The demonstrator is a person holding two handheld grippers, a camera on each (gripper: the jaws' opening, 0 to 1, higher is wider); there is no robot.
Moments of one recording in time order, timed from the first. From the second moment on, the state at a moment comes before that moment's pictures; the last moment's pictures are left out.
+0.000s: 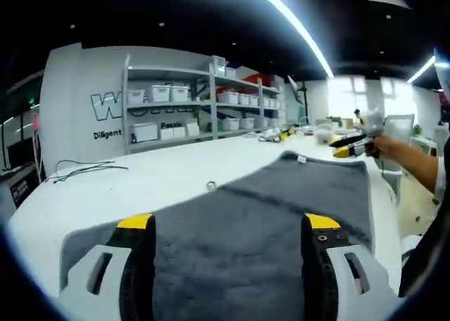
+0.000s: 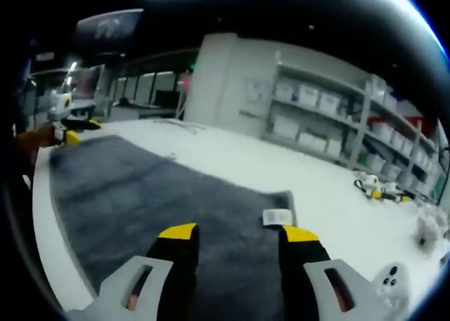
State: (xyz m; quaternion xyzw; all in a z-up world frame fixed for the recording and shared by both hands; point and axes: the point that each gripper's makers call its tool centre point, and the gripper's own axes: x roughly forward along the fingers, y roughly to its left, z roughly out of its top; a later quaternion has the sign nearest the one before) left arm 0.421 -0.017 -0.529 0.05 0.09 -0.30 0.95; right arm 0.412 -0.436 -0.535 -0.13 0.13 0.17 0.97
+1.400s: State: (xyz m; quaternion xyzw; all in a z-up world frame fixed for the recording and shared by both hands) left arm 0.420 0.066 -0.599 0.05 0.20 -0.24 0.95; right arm 0.372 -0.396 -0.604 -0.05 0.22 0.22 0.95
